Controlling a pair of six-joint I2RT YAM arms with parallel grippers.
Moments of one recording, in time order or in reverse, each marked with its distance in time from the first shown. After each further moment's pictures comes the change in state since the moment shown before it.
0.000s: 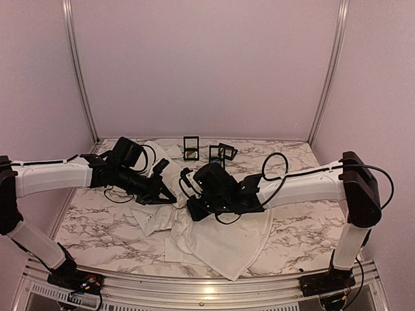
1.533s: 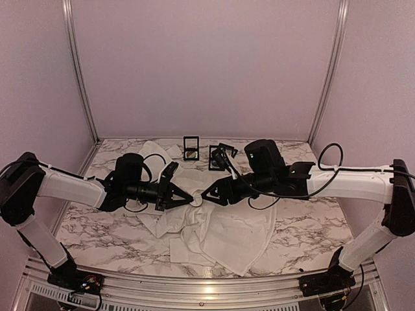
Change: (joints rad) left arm -0.056 0.131 -0.241 0.863 0.147 -0.391; right arm -0.187 -0.369 -0.216 0.026 -0.454 0.024
